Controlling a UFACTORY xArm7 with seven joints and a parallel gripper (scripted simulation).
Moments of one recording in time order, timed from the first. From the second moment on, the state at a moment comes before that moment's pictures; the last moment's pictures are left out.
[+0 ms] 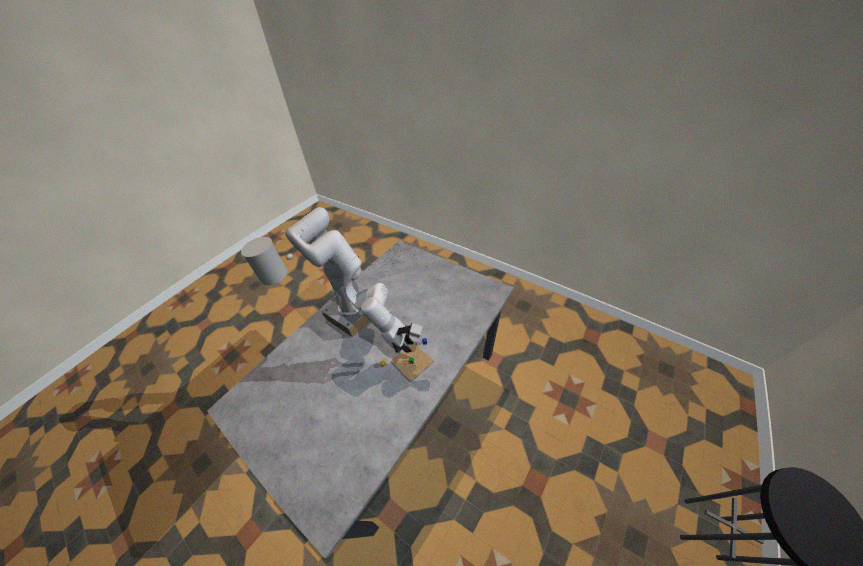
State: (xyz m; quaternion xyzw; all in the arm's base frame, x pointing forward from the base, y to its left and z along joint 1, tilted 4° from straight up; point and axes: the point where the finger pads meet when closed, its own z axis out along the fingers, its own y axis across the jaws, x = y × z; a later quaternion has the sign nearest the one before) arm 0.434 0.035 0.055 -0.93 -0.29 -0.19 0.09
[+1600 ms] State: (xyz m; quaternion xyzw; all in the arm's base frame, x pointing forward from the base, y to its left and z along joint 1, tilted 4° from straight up) arm 0.450 0.043 0.065 -0.95 -0.30 0.02 0.03
